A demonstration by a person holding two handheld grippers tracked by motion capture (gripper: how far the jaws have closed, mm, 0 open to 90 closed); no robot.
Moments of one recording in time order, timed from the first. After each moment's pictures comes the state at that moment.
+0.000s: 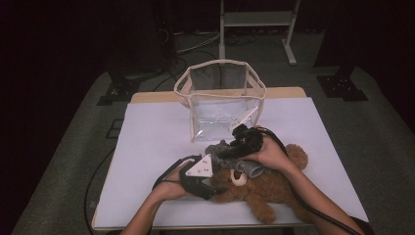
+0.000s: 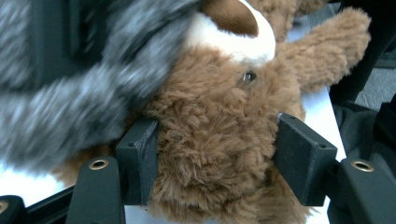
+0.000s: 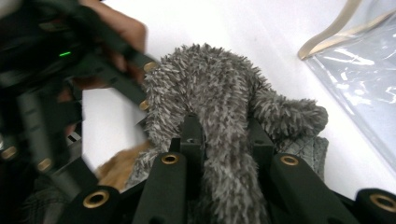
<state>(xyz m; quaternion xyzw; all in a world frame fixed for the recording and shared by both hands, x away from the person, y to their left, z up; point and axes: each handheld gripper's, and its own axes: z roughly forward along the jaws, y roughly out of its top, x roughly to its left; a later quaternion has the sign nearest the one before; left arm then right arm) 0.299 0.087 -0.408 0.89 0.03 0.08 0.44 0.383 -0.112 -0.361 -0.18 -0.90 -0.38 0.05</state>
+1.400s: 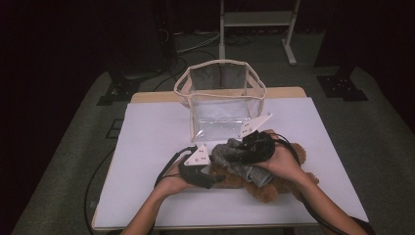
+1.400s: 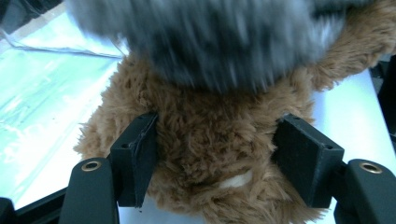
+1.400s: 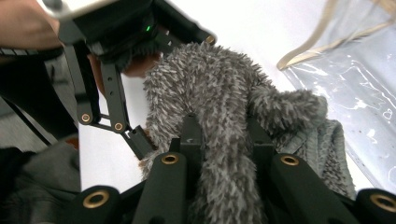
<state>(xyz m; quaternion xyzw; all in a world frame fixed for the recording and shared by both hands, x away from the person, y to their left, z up) 0.321 0.090 -0.411 0.87 0.11 0.11 0.47 0.341 -0.132 -0.339 -0.17 -0.90 -0.40 -0.04</state>
